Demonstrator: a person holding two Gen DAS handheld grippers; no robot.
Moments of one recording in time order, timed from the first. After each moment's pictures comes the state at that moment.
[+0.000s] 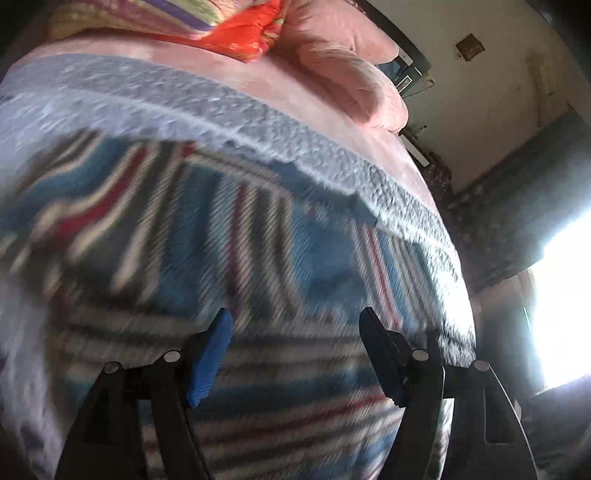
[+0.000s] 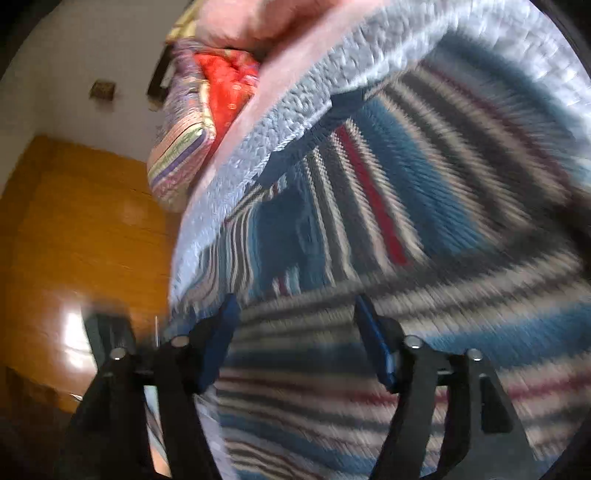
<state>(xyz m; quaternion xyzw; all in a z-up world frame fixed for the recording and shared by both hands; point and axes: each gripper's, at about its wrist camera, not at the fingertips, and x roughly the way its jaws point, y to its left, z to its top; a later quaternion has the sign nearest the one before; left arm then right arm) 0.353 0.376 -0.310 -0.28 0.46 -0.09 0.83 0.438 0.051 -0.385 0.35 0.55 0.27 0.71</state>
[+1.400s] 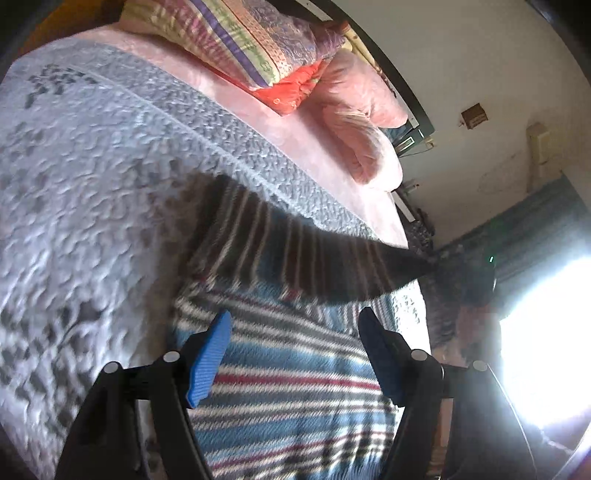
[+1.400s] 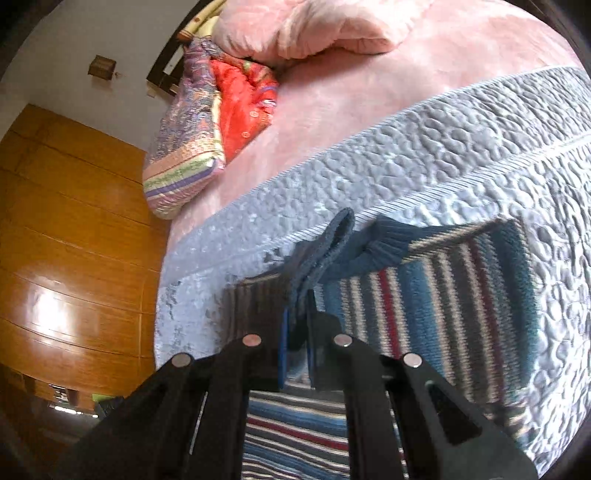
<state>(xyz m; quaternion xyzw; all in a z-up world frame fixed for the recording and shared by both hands) 0.288 0.479 -0.251 -0.38 0.40 -0.07 0.83 0.559 0.047 -0.264 0.24 0.56 0.26 0.75</state>
